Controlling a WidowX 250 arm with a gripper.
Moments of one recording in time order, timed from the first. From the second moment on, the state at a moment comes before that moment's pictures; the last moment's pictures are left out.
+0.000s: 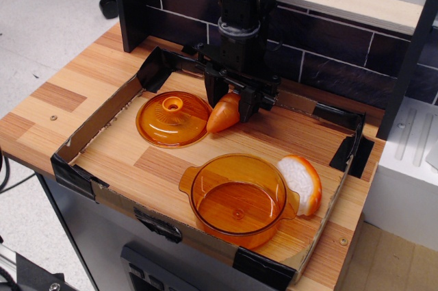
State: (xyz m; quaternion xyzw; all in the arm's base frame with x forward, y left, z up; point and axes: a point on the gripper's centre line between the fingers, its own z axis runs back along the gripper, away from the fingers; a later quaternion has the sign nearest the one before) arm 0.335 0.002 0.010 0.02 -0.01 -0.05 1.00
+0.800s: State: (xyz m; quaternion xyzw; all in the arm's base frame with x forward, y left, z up) arm 0.294 -0.041 0.094 -0.05 -0.10 -0.09 0.99
